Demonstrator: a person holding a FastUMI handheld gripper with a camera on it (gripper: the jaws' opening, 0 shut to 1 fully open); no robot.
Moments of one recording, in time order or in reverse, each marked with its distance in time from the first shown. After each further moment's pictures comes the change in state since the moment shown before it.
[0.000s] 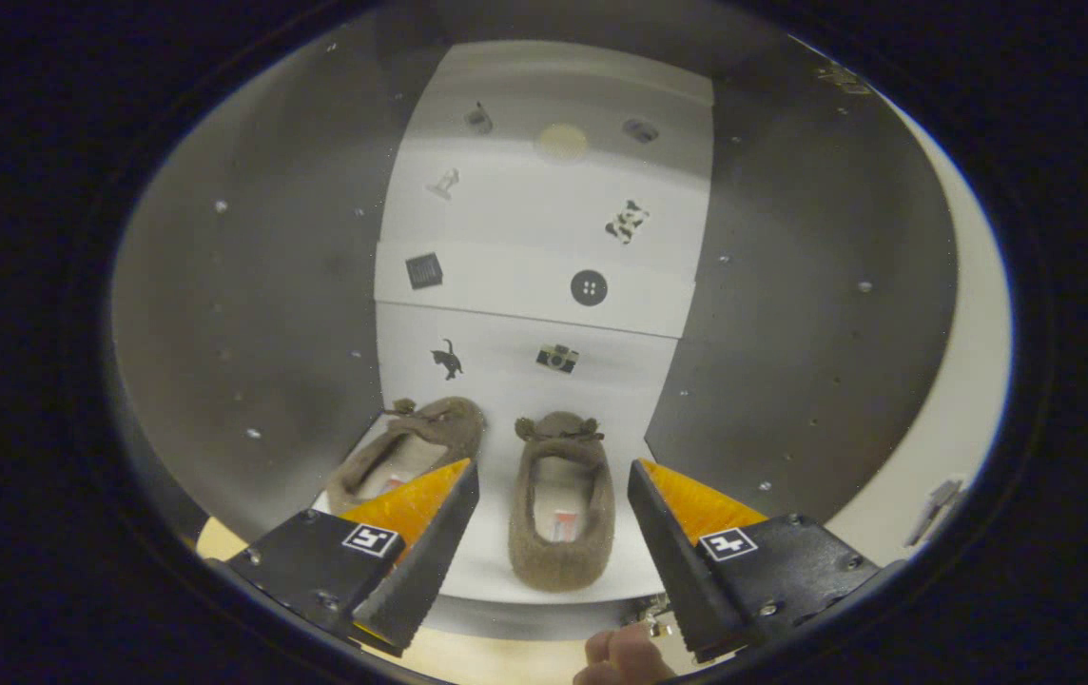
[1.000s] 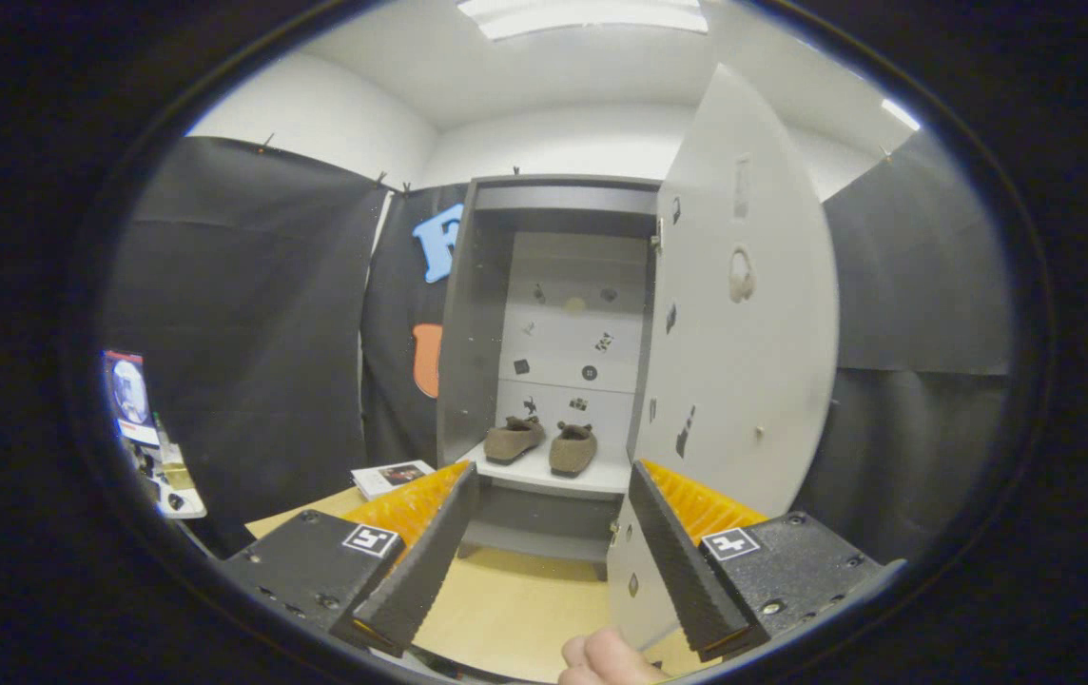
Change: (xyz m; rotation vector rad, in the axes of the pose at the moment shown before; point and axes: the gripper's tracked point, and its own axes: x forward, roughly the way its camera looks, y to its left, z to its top) arm -0.411 -0.088 -0.097 0.014 -0.352 0.192
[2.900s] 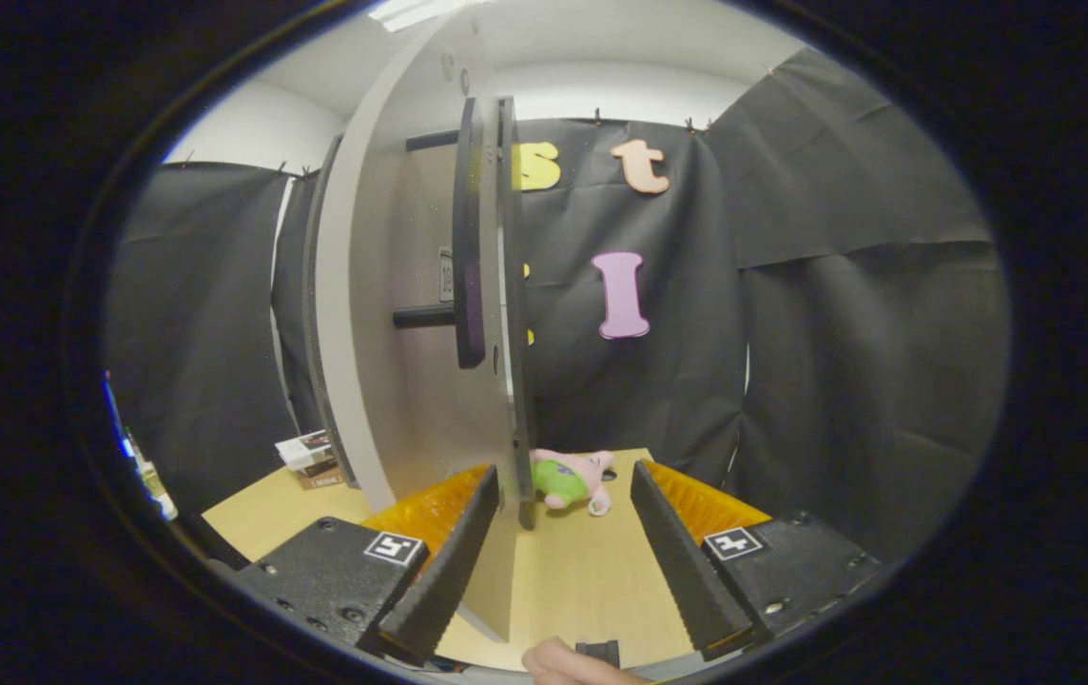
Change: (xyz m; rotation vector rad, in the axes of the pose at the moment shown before) arm 0.039 -0.145 -0.161 0.143 0.133 -0.171
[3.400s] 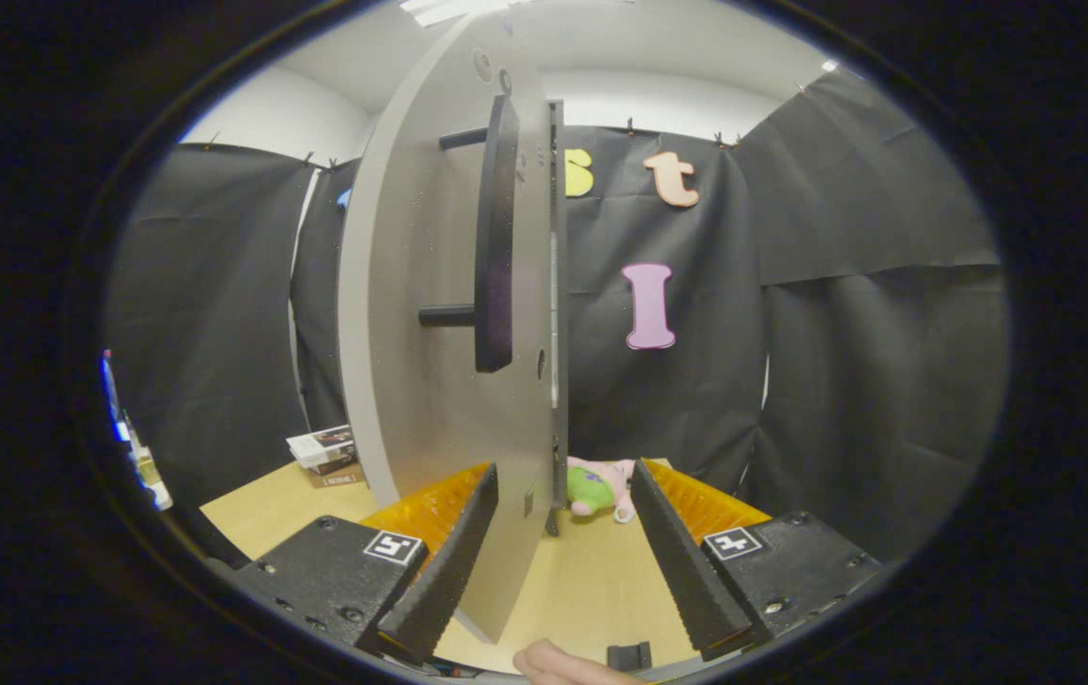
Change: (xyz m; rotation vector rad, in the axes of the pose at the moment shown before) arm 0.004 0.068 -0.004 -0.029 -0.013 0.047
